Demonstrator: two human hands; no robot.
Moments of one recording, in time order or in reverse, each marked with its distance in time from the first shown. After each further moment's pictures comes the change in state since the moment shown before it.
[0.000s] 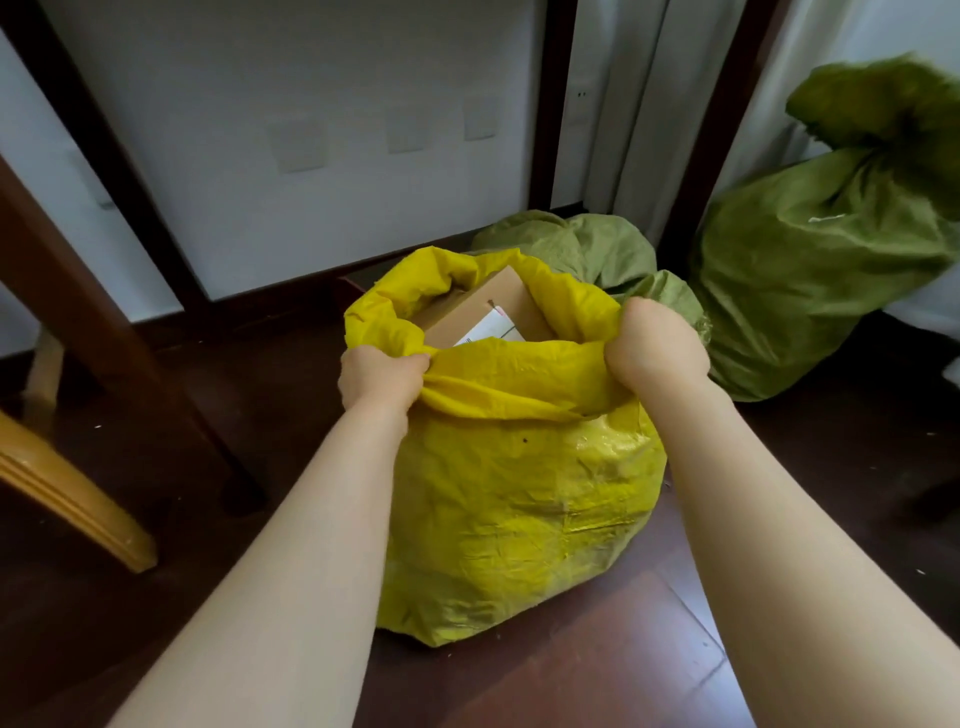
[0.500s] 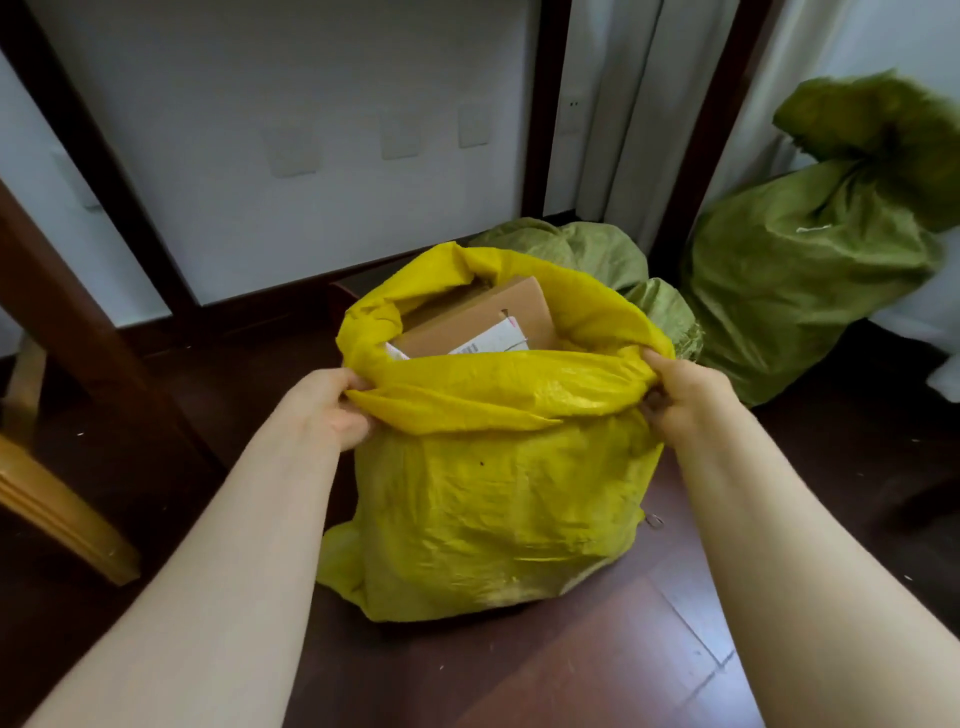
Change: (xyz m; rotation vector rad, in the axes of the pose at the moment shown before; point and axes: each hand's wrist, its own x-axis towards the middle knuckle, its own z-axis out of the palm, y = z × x) left_hand 0.020 -0.010 -0.029 -0.854 -0.351 -0.465; right_hand 0.026 0.050 0.029 1.331 -0.157 0.619
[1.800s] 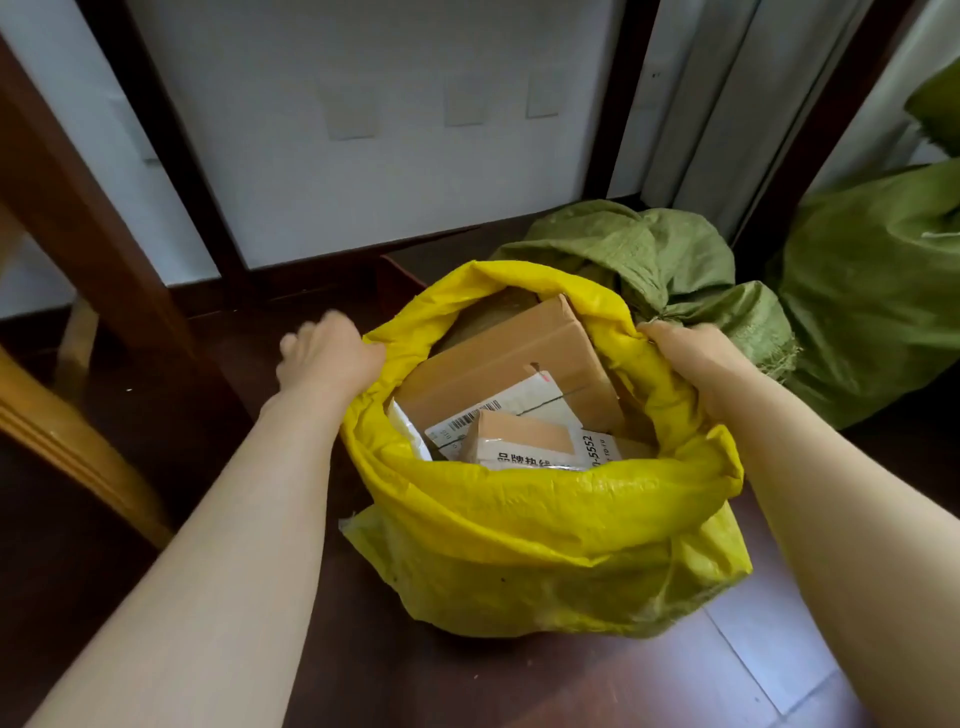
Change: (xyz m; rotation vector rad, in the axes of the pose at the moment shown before) left_hand 0.039 0.045 -0.035 1.450 0.435 0.590; right_hand 0.013 -0.009 0.072 -0.902 -0.052 -0.260
